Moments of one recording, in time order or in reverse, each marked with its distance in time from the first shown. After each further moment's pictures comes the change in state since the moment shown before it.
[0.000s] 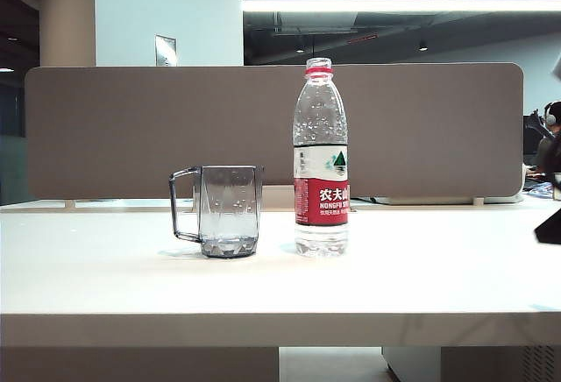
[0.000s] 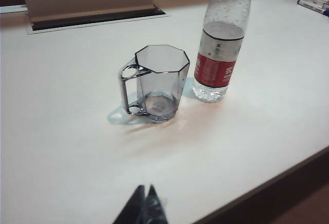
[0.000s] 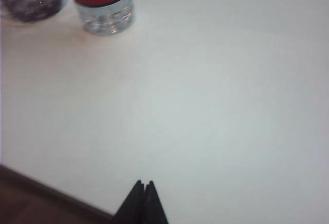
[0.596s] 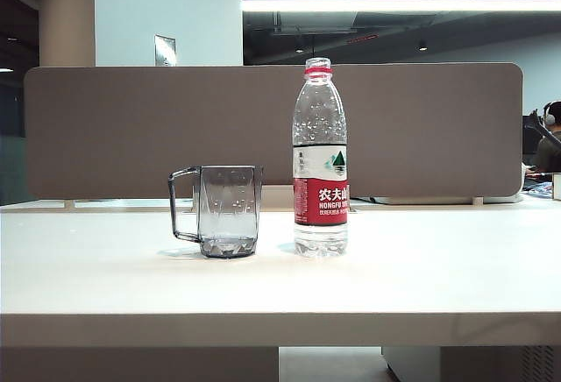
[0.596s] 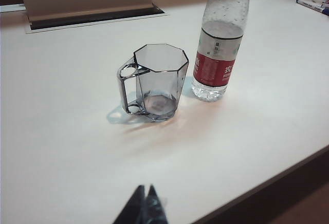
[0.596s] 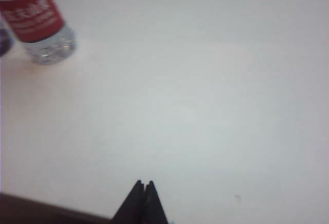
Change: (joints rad) left arm 0.000 0.000 0.000 -0.003 0.000 0.000; right arm -0.322 -0.484 0.000 -0.431 -0.184 0.001
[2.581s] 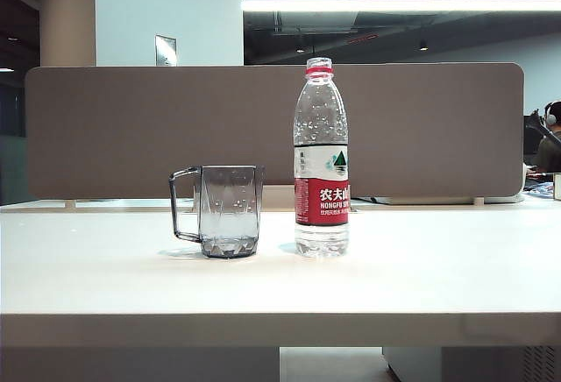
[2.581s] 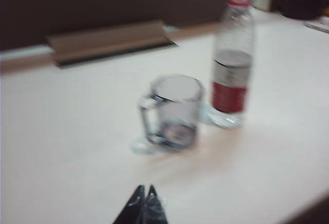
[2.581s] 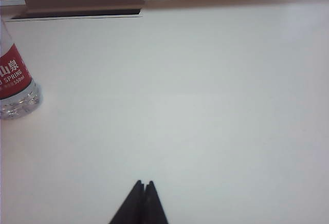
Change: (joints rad) left arm 0.006 -0.105 -0.055 0.087 -0.068 0.079; right arm -0.012 -0.235 0.000 -0.071 0.148 0.000
